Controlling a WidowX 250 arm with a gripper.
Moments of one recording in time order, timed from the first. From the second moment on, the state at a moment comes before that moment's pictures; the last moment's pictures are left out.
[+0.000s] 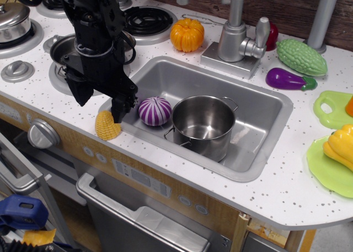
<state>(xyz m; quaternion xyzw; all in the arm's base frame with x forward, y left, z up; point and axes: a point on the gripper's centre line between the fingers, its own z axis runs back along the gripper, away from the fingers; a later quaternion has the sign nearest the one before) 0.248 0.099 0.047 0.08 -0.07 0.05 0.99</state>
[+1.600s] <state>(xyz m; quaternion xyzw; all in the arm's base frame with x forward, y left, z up) 0.265 0.094 0.027 0.04 -0.07 0.04 1.00</state>
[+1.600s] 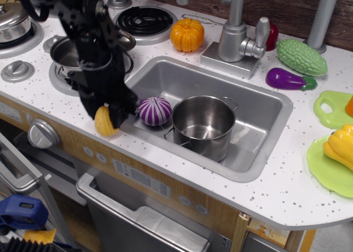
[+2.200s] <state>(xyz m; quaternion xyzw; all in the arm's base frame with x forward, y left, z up) 0.322 0.046 0.037 0.01 -0.12 0.04 0.99</state>
